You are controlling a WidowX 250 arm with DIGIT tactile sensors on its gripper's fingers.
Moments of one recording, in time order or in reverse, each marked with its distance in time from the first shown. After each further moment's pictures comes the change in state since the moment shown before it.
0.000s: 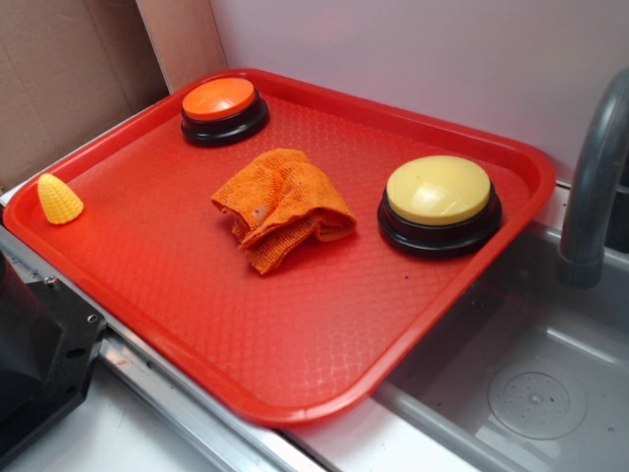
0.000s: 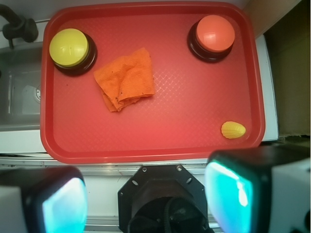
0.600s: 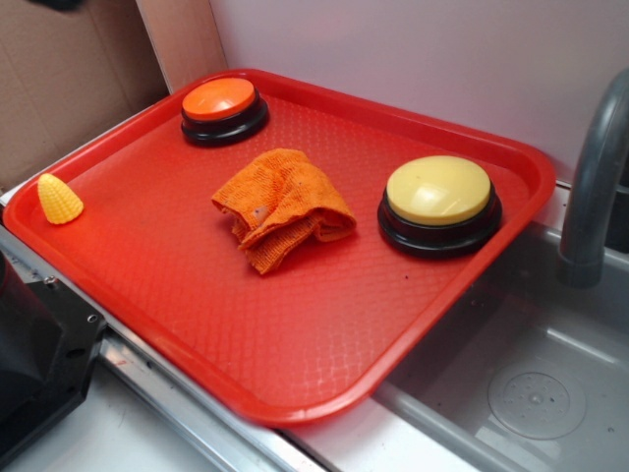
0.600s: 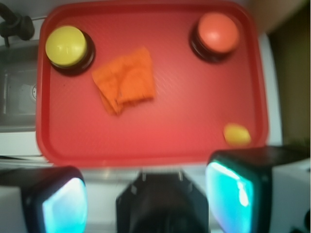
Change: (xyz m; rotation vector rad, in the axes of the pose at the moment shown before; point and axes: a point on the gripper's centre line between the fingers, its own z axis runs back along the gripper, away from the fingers) arm 0.041 -0.030 -0.059 -0.018 0.082 -0.199
